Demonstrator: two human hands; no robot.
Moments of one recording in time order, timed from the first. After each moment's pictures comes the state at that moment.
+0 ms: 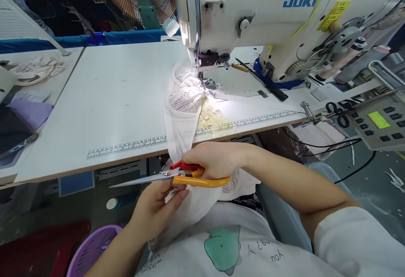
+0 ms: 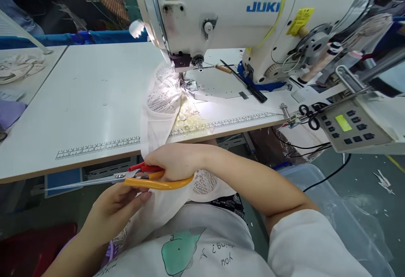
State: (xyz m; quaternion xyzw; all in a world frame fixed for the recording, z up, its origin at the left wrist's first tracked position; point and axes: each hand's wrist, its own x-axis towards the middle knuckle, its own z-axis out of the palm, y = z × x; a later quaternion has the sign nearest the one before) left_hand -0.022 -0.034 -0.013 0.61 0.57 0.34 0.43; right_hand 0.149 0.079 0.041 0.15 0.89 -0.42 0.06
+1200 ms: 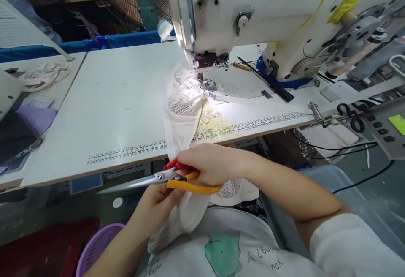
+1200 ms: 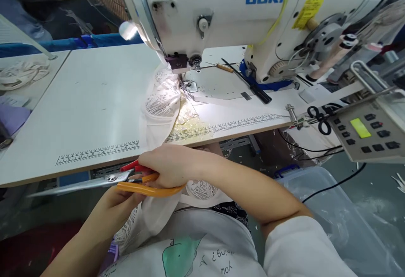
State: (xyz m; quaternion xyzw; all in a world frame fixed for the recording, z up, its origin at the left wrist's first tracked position) left_hand -0.013 -0.017 -0.010 0.45 0.60 0.31 0.58; right_hand 0.153 0.082 0.030 0.17 0.89 -0.42 -0.05
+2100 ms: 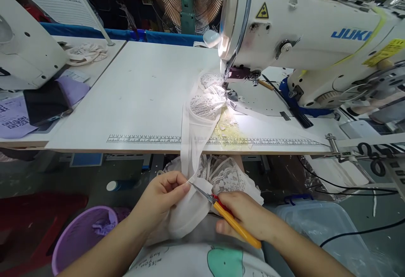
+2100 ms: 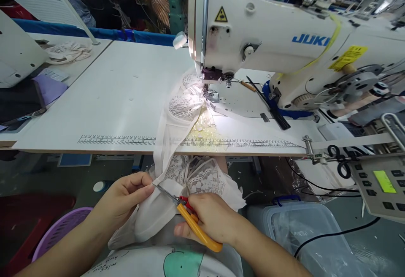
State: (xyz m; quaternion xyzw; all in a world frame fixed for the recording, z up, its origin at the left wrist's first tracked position) left_hand -0.014 -0.028 -0.013 0.32 0.58 0.40 0.63; right_hand 0.201 0.011 -0.026 0.33 0.80 -0.50 0.02
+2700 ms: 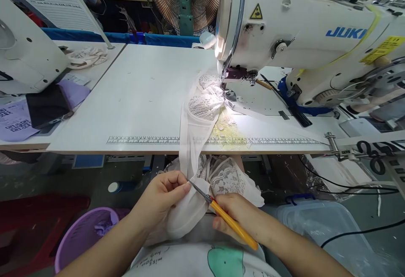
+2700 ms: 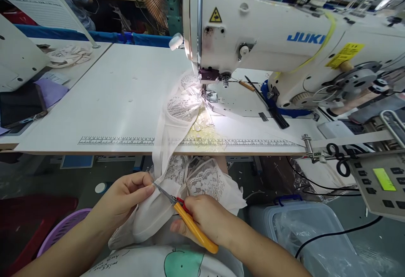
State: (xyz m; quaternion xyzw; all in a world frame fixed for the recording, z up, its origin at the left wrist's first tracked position) left_hand -0.009 -0.021 -0.009 0.34 0.59 0.38 0.62; right_hand 0.193 0.002 -0.029 0.35 0.75 -0.56 -0.04
